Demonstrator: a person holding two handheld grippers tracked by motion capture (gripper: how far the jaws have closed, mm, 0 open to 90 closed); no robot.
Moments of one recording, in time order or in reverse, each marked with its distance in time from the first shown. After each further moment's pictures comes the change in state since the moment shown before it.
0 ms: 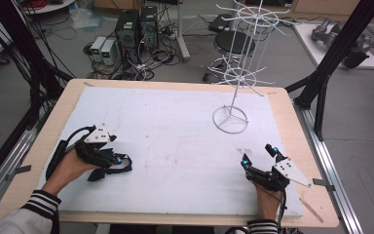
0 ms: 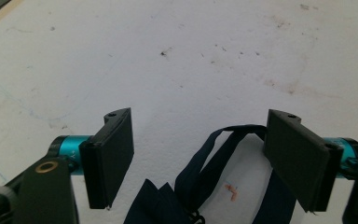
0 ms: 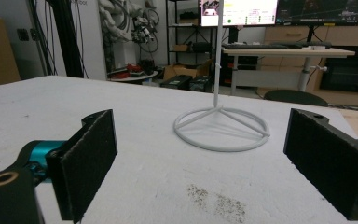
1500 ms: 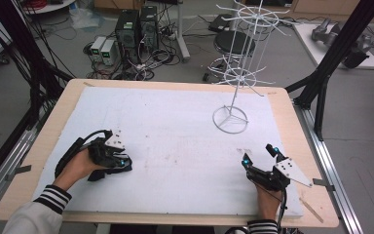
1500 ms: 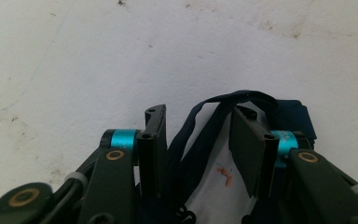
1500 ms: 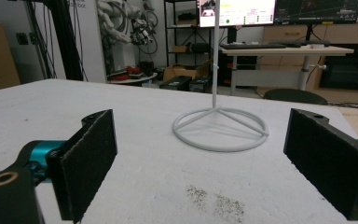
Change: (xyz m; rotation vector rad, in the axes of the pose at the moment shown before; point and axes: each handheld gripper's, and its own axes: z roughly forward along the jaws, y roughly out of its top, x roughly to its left) left arm -0.007 0.006 0.029 0.228 -0.065 0.106; right arm -0.002 0.000 -0.001 -0.003 -0.003 0.018
